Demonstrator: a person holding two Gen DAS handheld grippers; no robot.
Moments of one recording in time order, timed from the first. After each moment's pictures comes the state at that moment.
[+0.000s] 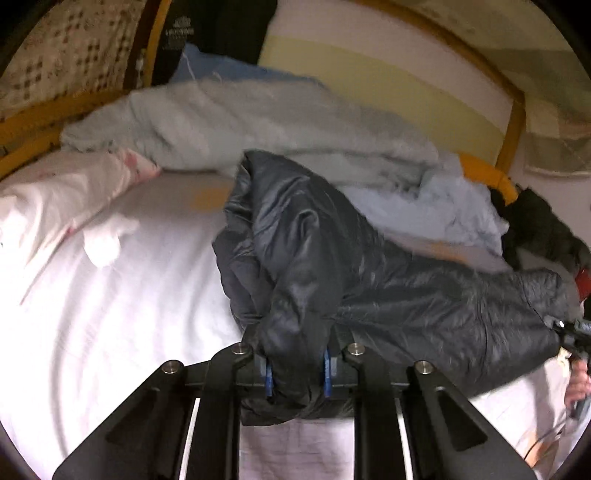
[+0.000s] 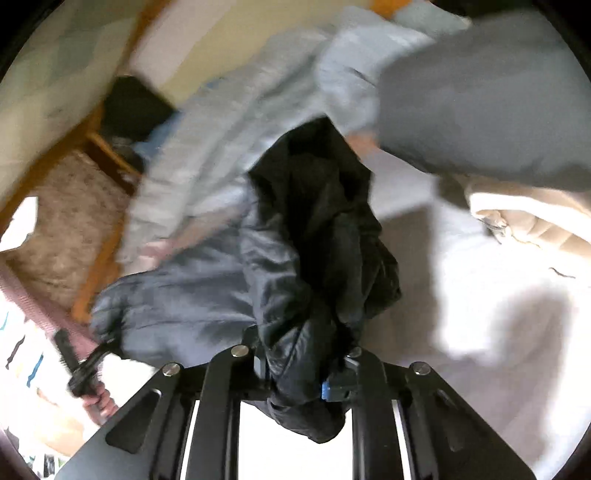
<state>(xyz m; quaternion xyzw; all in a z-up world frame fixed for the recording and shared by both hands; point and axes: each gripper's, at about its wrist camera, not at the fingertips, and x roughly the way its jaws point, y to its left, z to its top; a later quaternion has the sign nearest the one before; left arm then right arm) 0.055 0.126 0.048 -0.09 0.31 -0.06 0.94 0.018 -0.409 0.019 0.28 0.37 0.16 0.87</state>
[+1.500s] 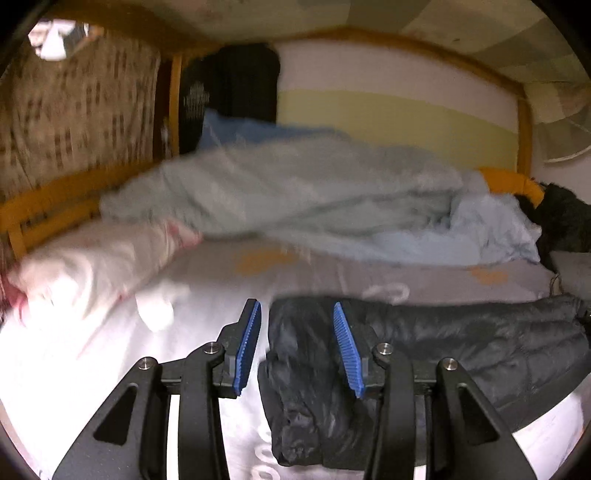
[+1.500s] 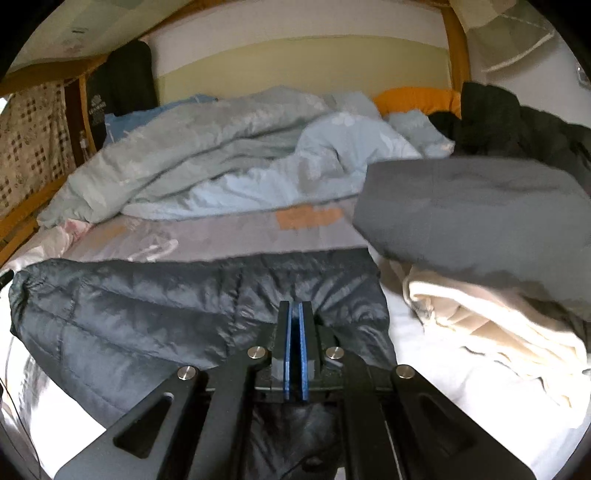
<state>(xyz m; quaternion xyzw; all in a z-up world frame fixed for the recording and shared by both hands) 0.029 0.120 0.068 0.00 0.19 0.01 0.98 0.015 -0.361 0.035 0.06 0.30 -0.02 0.95</state>
